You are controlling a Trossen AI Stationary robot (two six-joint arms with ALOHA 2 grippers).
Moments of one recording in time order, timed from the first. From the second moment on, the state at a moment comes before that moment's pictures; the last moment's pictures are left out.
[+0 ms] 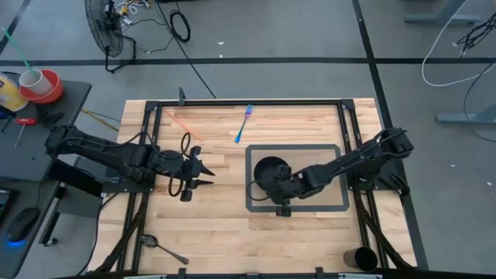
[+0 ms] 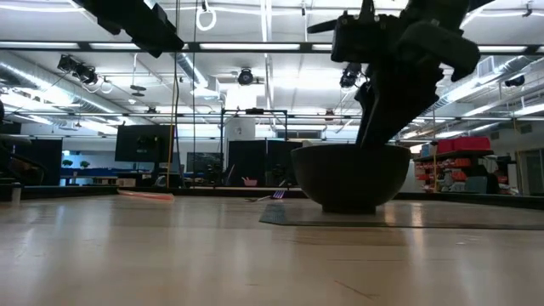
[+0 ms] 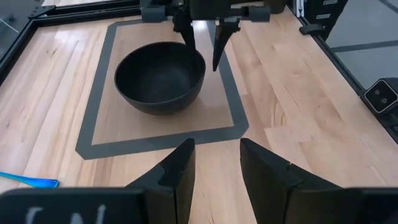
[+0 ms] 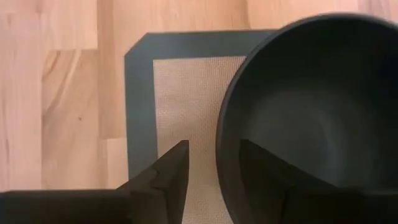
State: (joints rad) left arm -0.23 0.97 0.71 -0.26 -0.13 -0.01; right arm 0.32 1.68 1.06 -0.51 0.22 0.32
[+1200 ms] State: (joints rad) left arm -0.23 0.97 0.71 -0.29 -0.21 -0.01; right arm 0.36 1.50 1.06 -0.89 0.31 0.60
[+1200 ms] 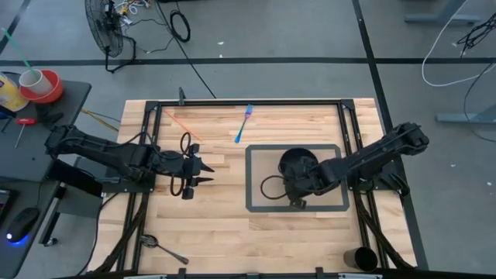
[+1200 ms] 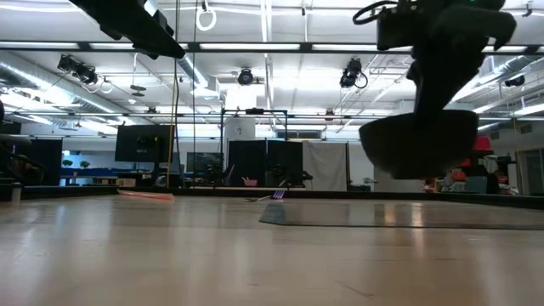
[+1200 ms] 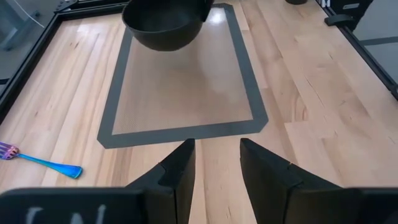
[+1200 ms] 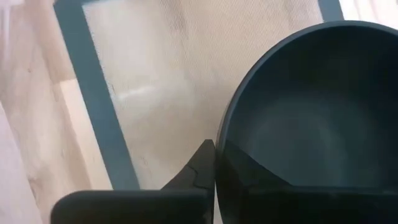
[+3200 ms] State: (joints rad) left arm -0.23 0.97 0.71 -0.28 -0.21 -0.01; right arm 0.38 1.56 0.95 -0.72 0.29 0.67
